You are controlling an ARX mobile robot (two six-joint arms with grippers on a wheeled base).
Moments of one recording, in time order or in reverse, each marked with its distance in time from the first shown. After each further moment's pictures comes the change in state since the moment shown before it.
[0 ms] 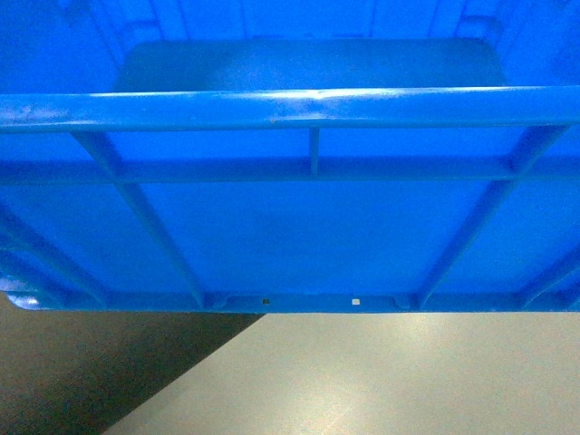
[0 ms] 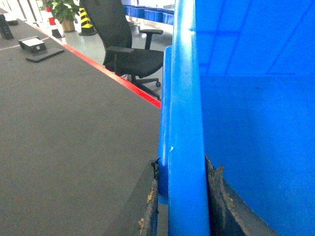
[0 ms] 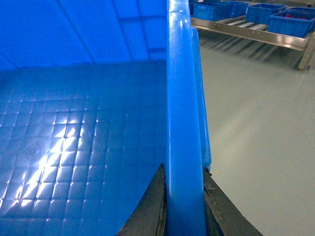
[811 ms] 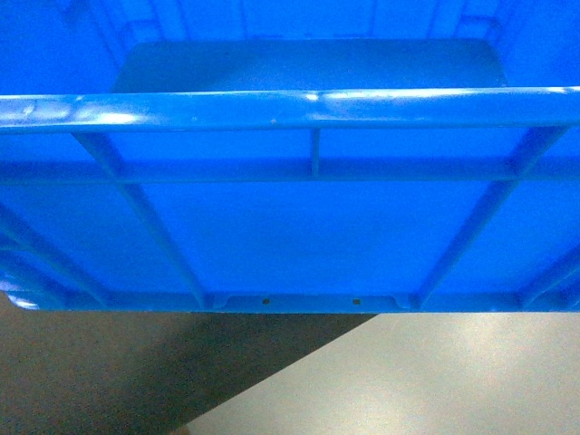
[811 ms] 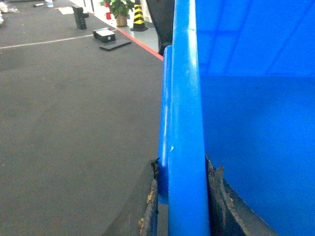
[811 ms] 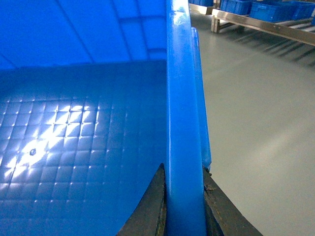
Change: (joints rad) left arm 0.000 0.000 0.000 0.000 0.000 -0.003; right arm 0.000 0.000 0.000 0.000 0.000 0.000
